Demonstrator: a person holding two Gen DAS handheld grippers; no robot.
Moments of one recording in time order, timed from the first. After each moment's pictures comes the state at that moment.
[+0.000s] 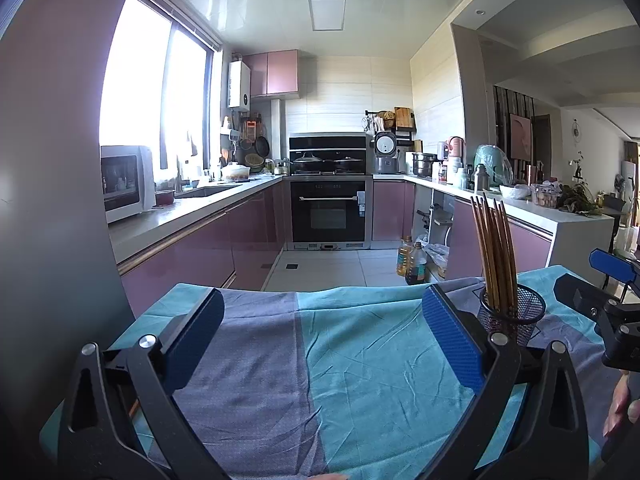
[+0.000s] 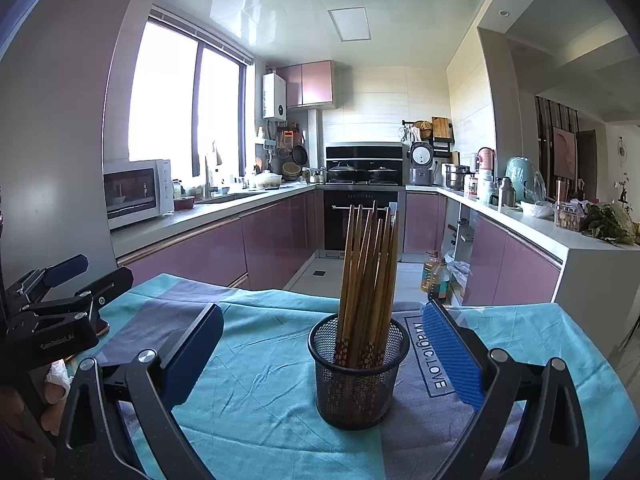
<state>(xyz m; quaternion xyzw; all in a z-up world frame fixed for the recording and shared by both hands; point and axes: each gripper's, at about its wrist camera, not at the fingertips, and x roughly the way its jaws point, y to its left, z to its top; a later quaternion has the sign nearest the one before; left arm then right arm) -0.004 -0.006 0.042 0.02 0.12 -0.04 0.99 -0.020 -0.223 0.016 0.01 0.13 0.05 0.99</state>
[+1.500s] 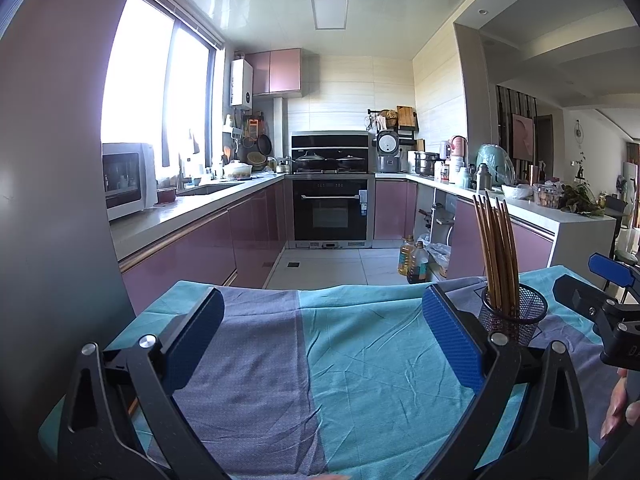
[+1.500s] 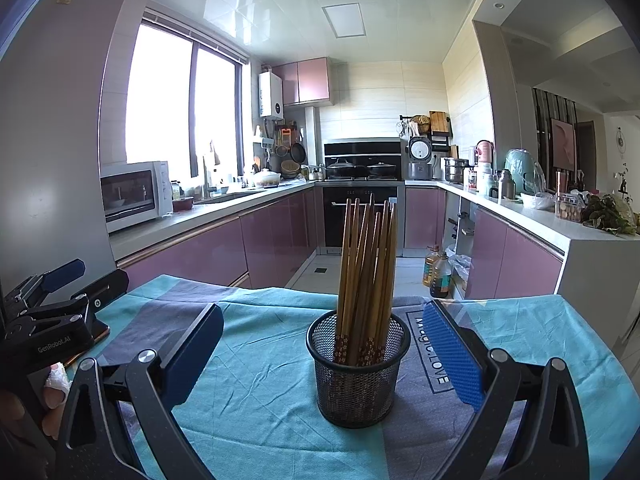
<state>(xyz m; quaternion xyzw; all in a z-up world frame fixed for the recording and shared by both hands) -0.005 -0.010 0.041 0.02 0.12 -0.04 0.99 -0.016 -0.228 0.014 0.02 0.14 0.05 0.99</state>
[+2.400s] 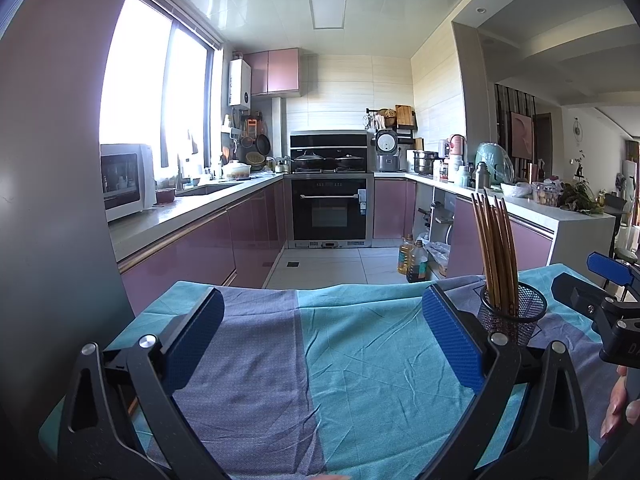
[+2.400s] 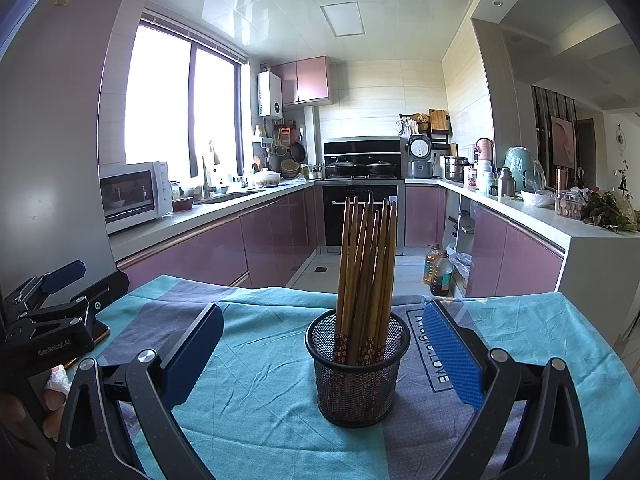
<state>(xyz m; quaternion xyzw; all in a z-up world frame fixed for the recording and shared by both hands) -0.005 -0.010 0.040 0.02 0.12 -0.04 0.99 -0.015 -0.228 0.013 0.02 0.14 0.05 0.99</state>
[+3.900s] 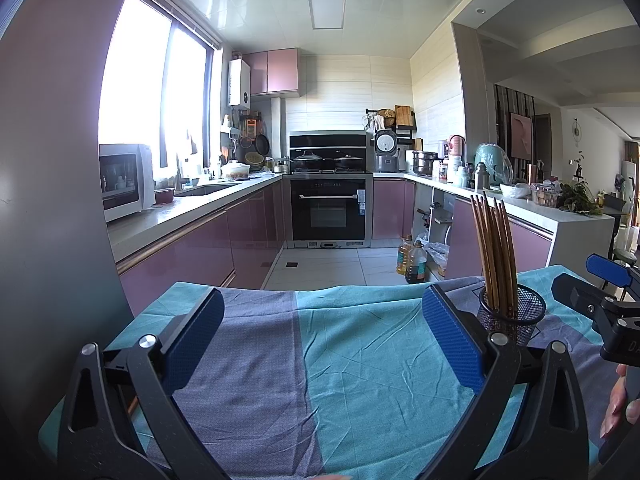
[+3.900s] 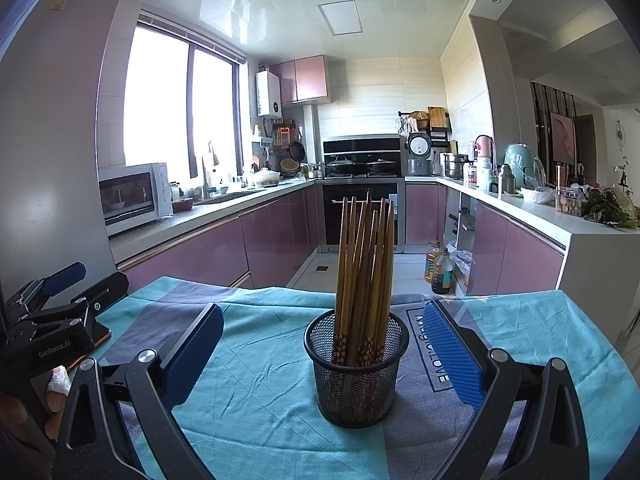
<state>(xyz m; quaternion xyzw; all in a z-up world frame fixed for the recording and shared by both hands) -0.004 -0.011 0.039 0.02 0.12 -0.04 0.99 -0.013 -0.230 0.015 0.03 0.14 0.05 0.99</state>
